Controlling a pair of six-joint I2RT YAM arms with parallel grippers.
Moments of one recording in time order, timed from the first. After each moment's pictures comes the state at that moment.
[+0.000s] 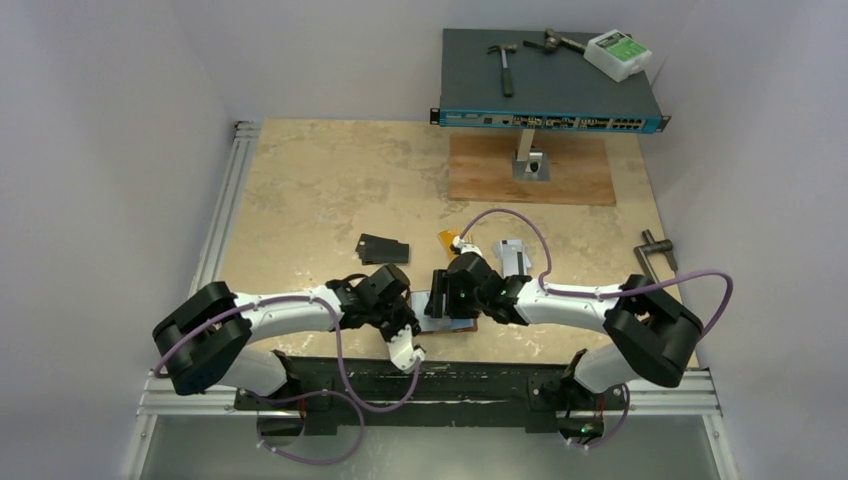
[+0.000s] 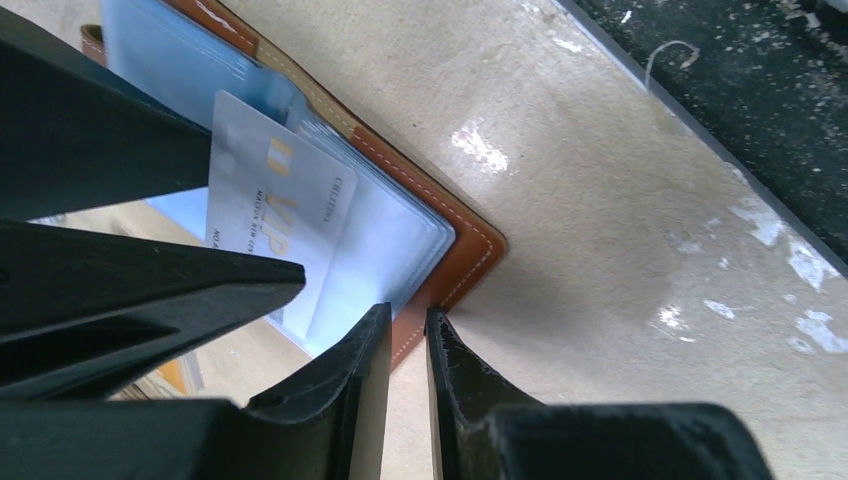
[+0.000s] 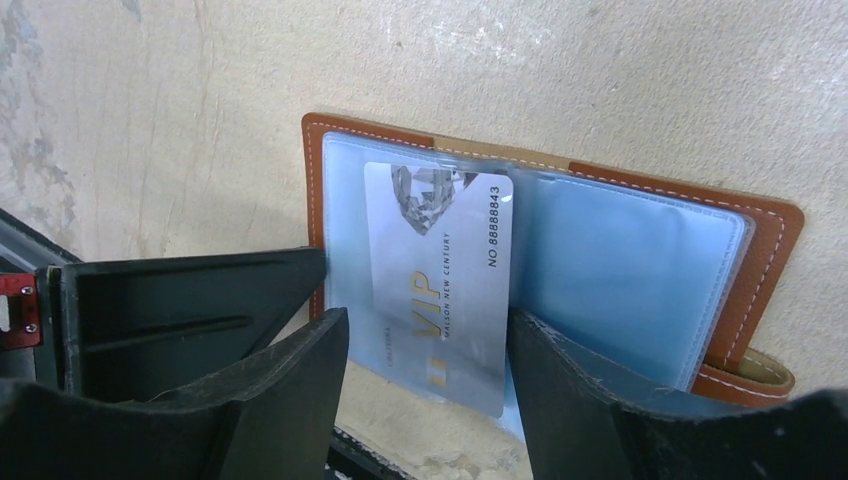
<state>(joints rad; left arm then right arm) -0.95 1.39 0.60 -0.24 0.30 1.57 0.93 1.45 0.63 -0.05 0.02 0.87</state>
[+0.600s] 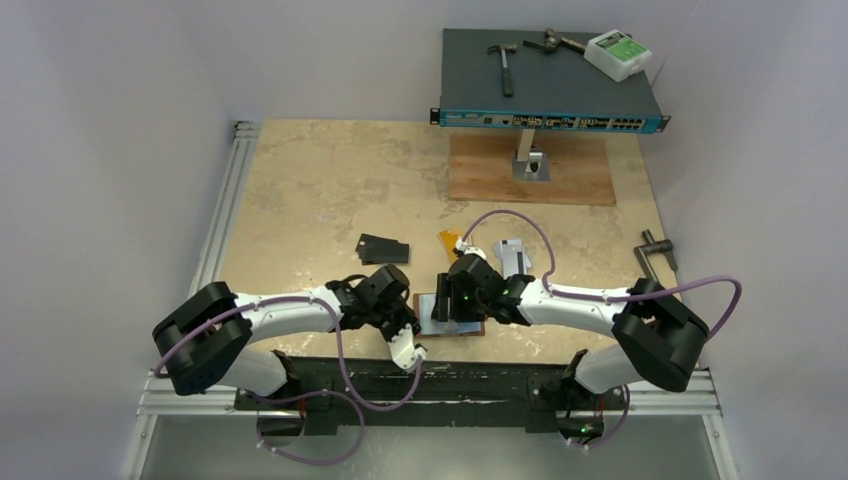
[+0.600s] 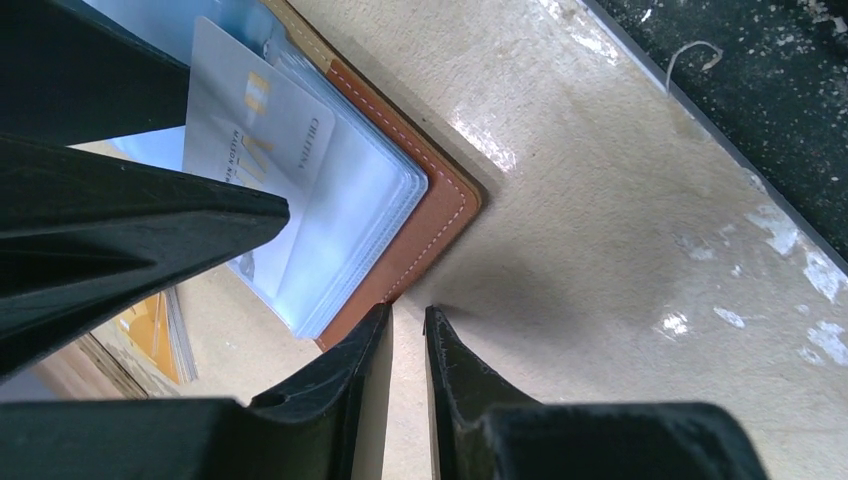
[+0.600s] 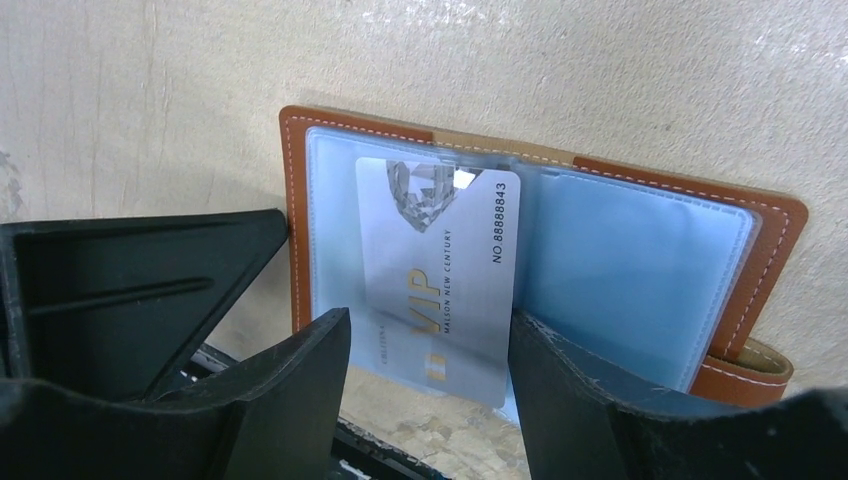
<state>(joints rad) -0.94 1.38 0.59 -0.23 0.28 1.53 0.93 1.41 0.64 -0.17 0.04 0.86</state>
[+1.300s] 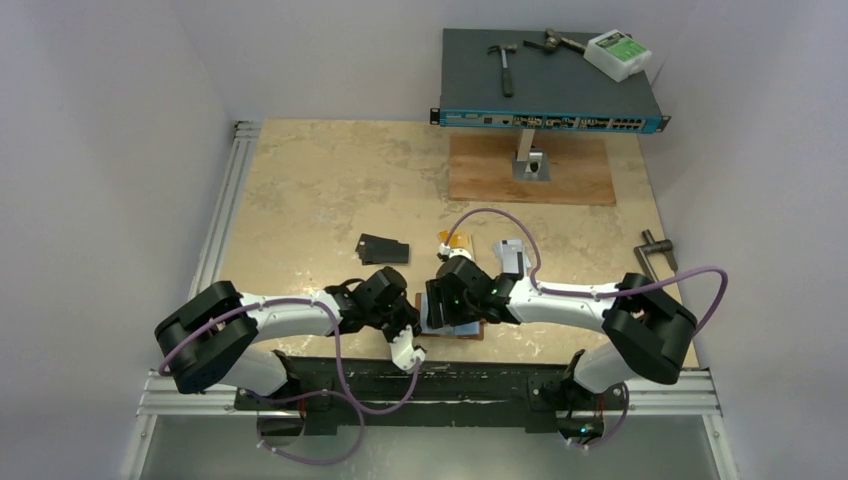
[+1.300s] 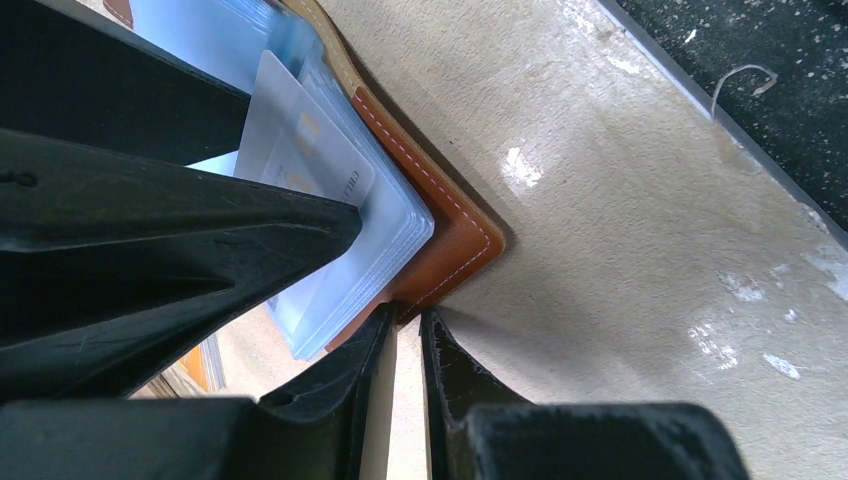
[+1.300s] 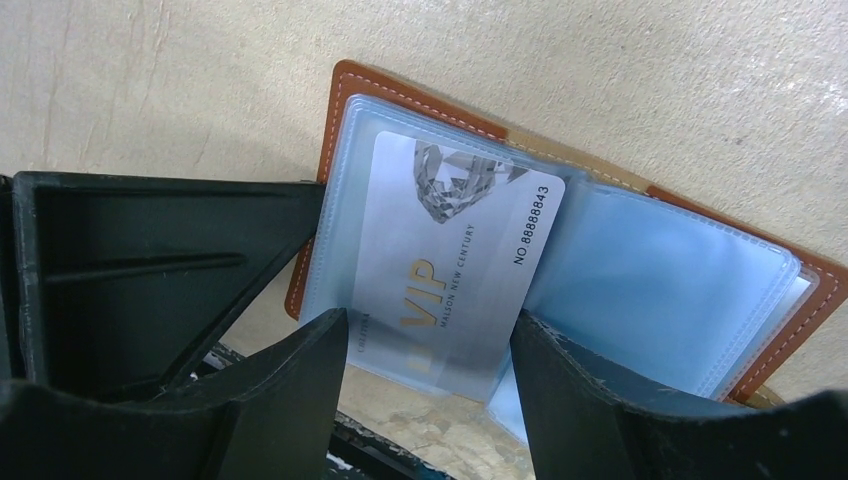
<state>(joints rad) -0.94 1.40 0.53 -0.07 0.33 1.54 0.99 1.47 0.71 -0.23 0.04 0.77</state>
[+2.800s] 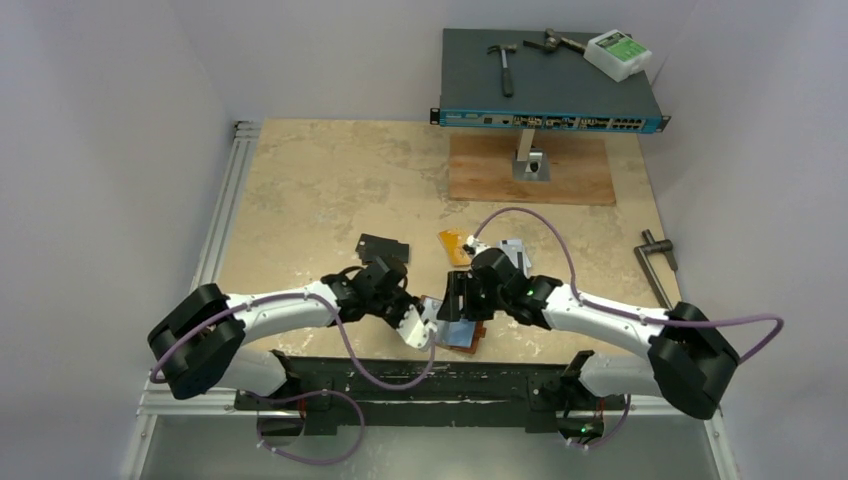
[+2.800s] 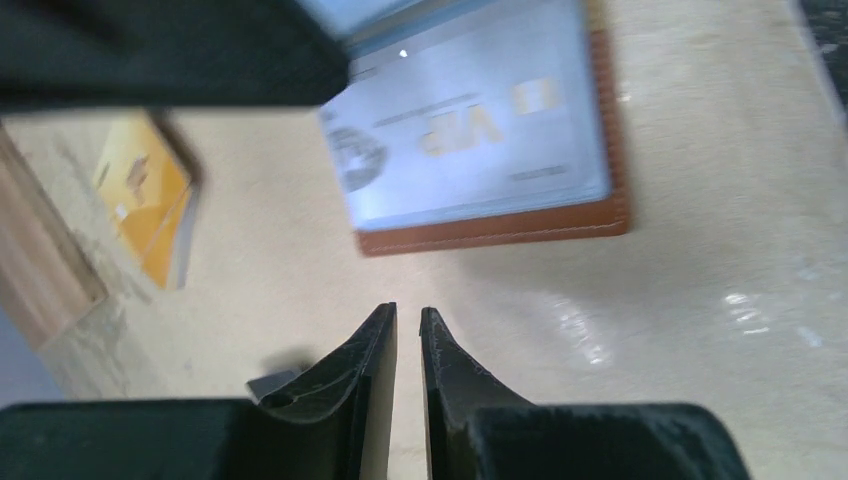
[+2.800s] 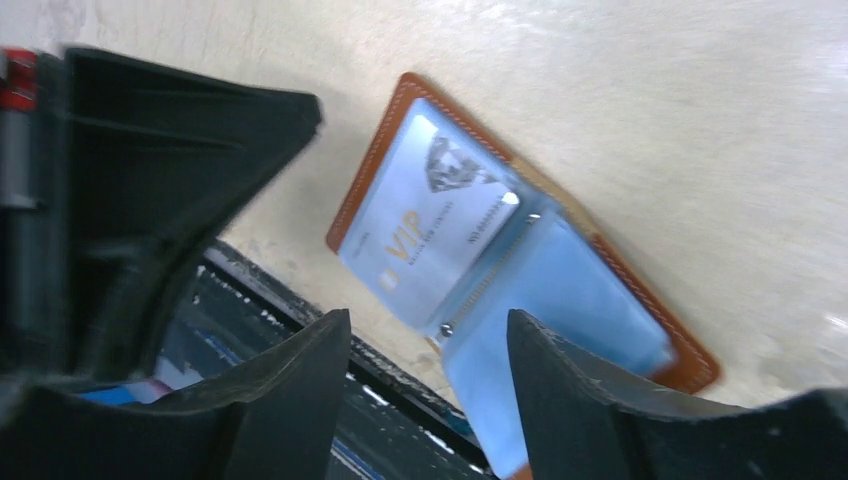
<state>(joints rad) -0.91 1.36 0.59 -0.16 0.25 1.31 0.86 1.25 0.58 -0.17 -0.15 0.78</state>
